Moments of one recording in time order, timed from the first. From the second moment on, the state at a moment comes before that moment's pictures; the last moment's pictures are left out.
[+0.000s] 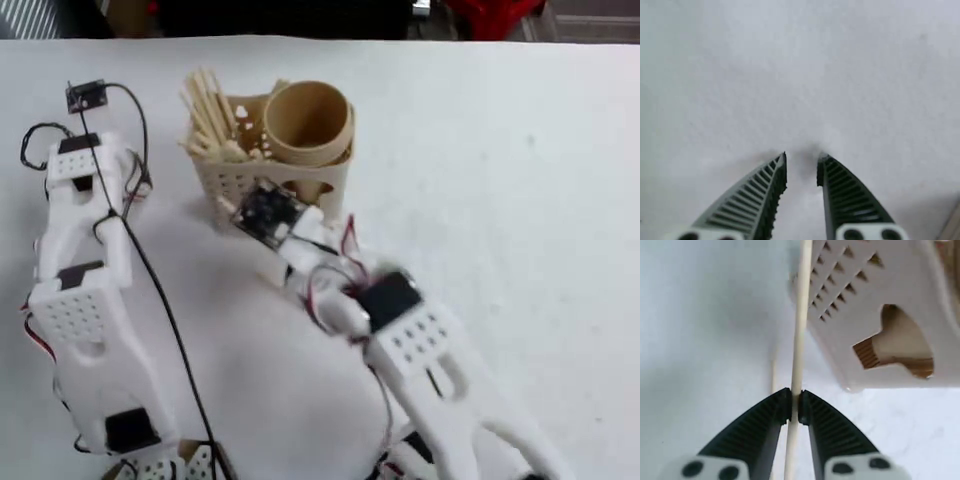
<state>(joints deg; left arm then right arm) -22.5 39.4 -17.4 61.1 5.2 -37.1 -40.7 40.0 58.5 26.0</state>
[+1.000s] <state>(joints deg) -22.5 39.4 -17.4 61.1 5.2 -43.1 0.0 -21.0 30.9 21.1</state>
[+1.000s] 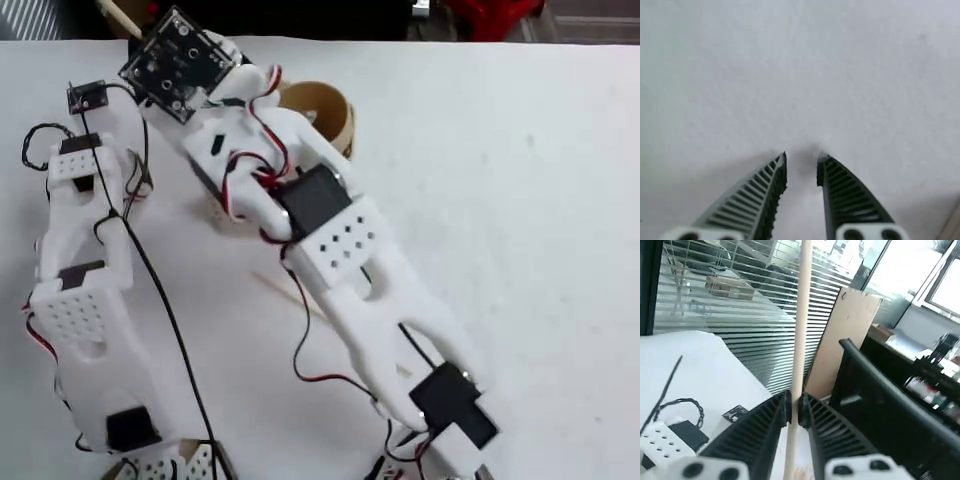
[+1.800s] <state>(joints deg) -22.5 39.4 -17.4 61.1 5.2 -38.2 -13.4 9.2 19.1 8.7</state>
